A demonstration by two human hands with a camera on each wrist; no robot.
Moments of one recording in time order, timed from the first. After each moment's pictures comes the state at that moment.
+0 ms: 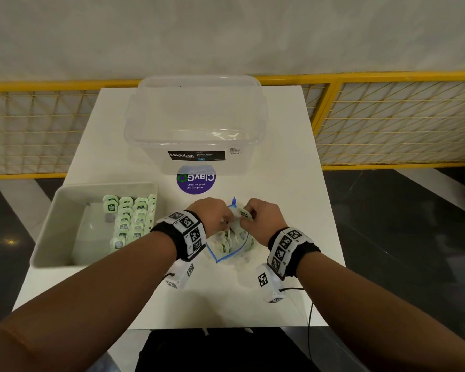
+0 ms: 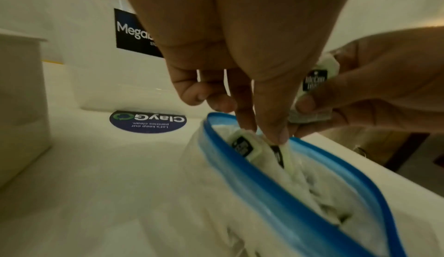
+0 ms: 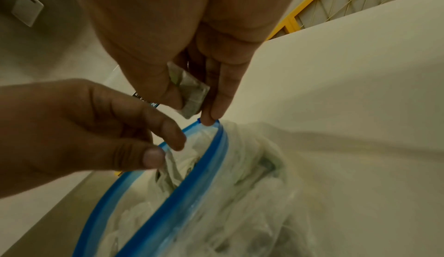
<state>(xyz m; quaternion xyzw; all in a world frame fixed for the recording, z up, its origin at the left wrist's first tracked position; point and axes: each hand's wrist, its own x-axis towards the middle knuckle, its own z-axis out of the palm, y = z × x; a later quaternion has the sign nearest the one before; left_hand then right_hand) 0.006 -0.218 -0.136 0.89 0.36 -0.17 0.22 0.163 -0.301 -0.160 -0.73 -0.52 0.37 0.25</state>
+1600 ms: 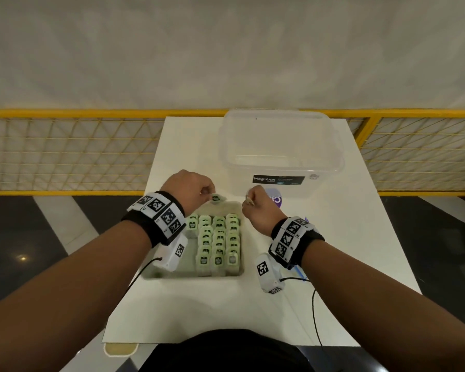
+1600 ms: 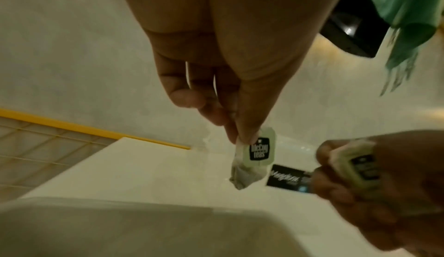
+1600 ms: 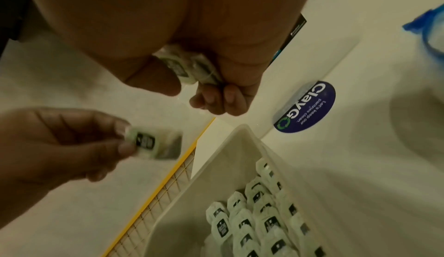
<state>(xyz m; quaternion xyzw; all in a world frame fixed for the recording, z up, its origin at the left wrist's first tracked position) -0.224 -0.117 -0.025 0.87 0.47 0.01 0.17 -0.032 -0.200 -0.091 -0.65 -0.51 0.45 0.34</state>
